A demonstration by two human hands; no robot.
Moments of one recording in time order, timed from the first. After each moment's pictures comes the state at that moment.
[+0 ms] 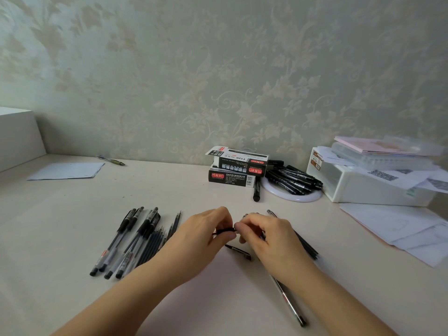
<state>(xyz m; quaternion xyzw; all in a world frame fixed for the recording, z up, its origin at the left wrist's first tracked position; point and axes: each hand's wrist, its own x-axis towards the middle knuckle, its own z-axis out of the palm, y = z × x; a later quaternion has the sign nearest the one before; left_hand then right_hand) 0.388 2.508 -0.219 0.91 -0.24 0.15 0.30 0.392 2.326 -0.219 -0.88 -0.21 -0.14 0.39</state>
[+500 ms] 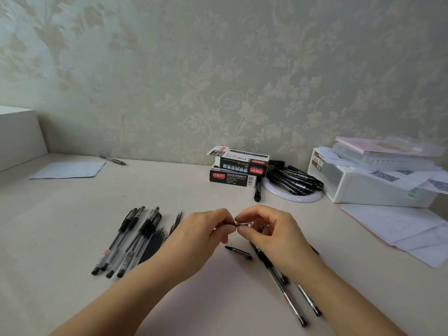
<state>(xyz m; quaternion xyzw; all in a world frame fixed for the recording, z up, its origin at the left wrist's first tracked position) 0.392 2.511 -0.219 0.91 -0.23 0.14 0.32 0.395 2.321 -0.214 -0.84 -0.19 -0.08 0.51</state>
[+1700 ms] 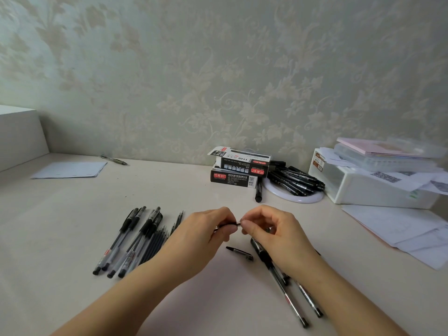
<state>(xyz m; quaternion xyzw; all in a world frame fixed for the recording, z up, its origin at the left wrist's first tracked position) 0.392 2.511 -0.221 0.91 -0.24 0.17 0.31 0.400 2.320 -0.217 -0.84 -0.19 -0.09 0.51</state>
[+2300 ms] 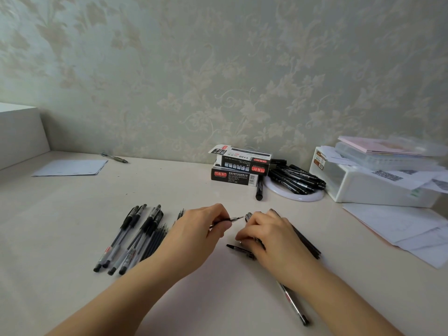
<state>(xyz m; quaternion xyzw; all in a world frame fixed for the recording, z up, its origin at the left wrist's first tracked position) 0.391 2.512 -0.219 0.93 -0.17 0.17 0.29 0.396 2.323 -0.221 -0.94 -0.28 -0.15 0.16</state>
